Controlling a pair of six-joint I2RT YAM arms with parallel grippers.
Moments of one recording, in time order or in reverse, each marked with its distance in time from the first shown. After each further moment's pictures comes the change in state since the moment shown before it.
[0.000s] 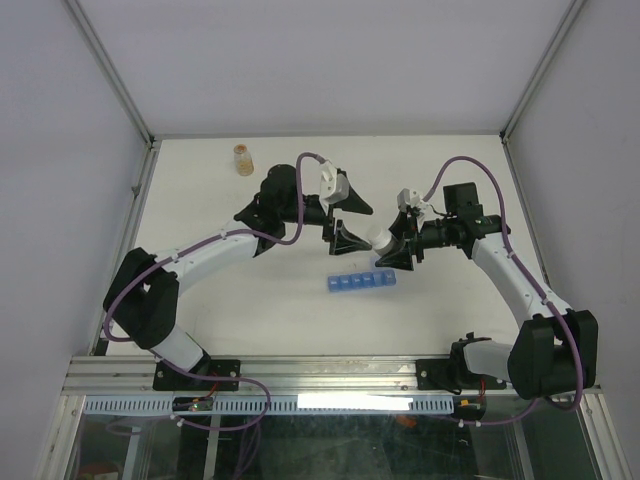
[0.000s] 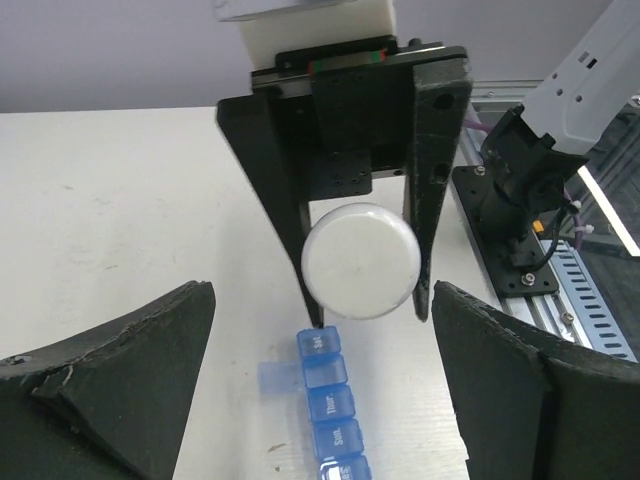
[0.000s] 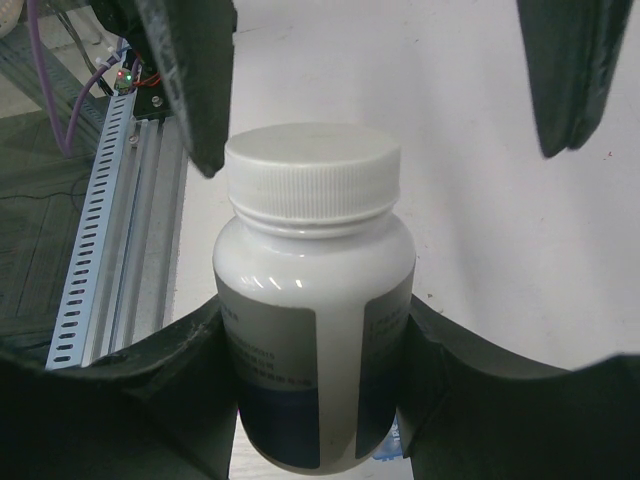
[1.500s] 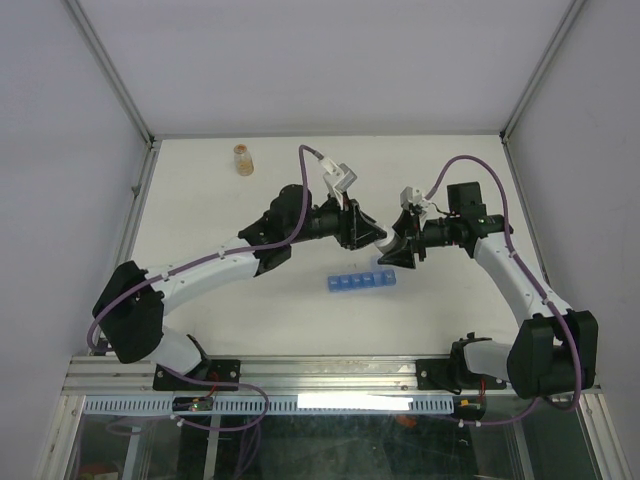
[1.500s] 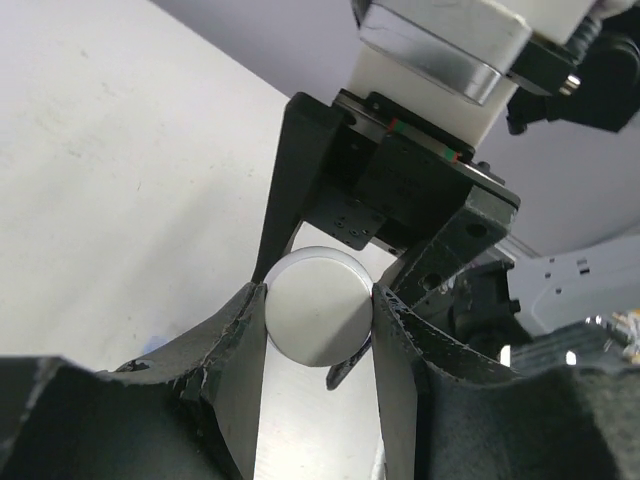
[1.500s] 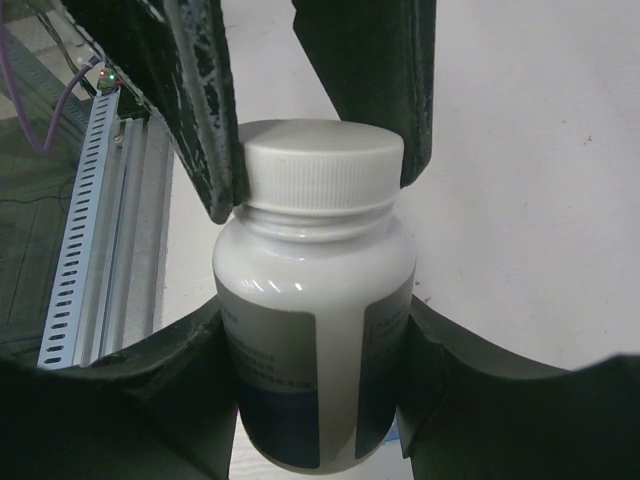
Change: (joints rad) left arm -0.158 -0.080 -0.047 -0.045 -0.477 -0.449; right arm -0.016 0.000 0.001 -0.001 0.014 0.001
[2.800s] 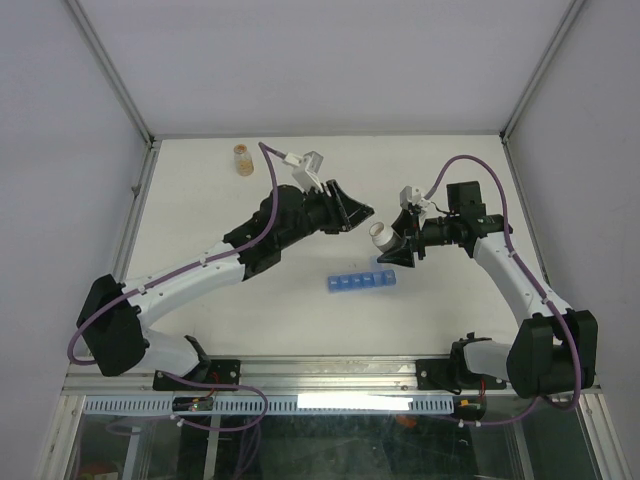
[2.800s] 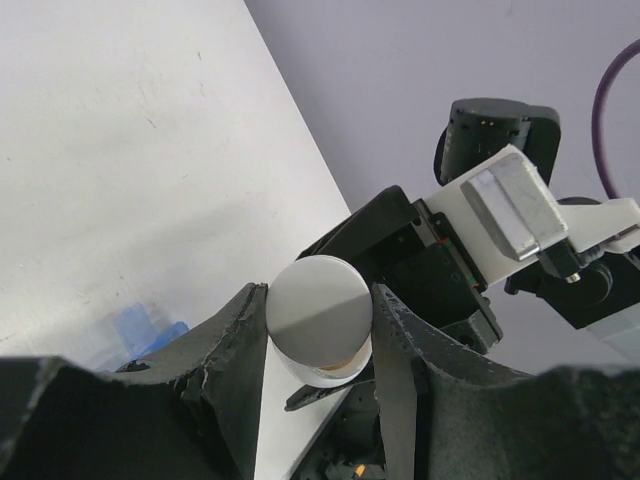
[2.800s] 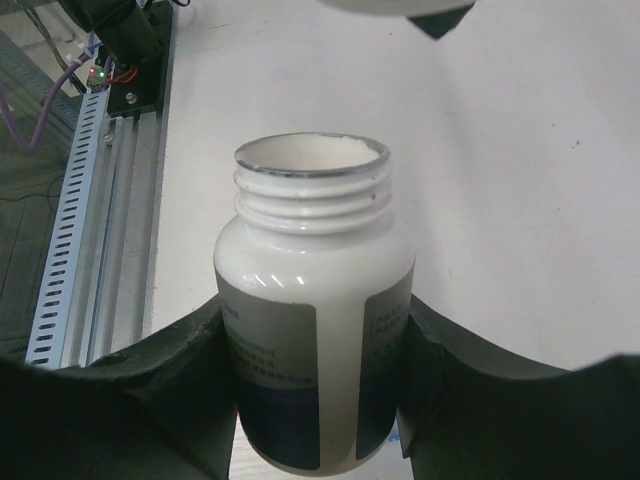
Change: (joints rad) left arm -0.035 -0.104 0.006 -0.169 -0.436 -0.440; right arm -0.005 0.003 0.003 0.023 0.011 0.003
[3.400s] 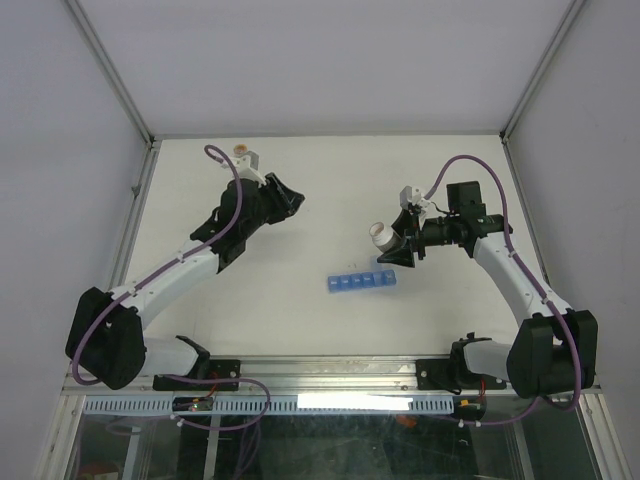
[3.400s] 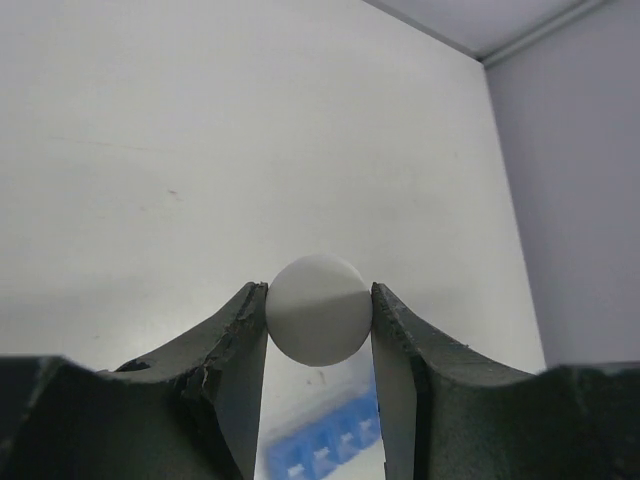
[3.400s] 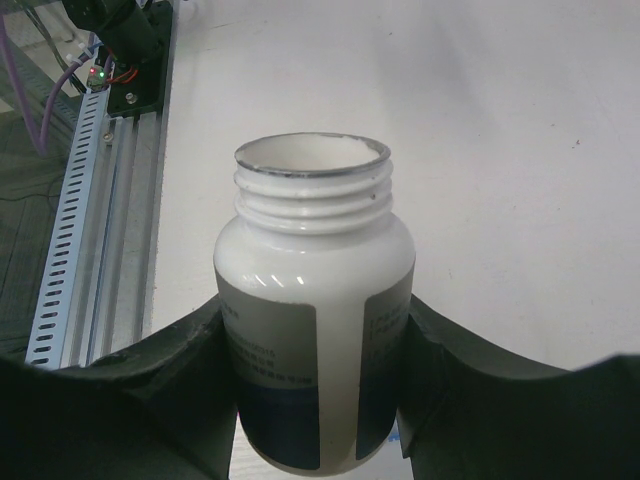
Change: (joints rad) left arm 0.323 -0.087 -0.177 -0.068 -0.070 0.070; right arm 0.000 0.000 0.000 0.000 0.000 0.000
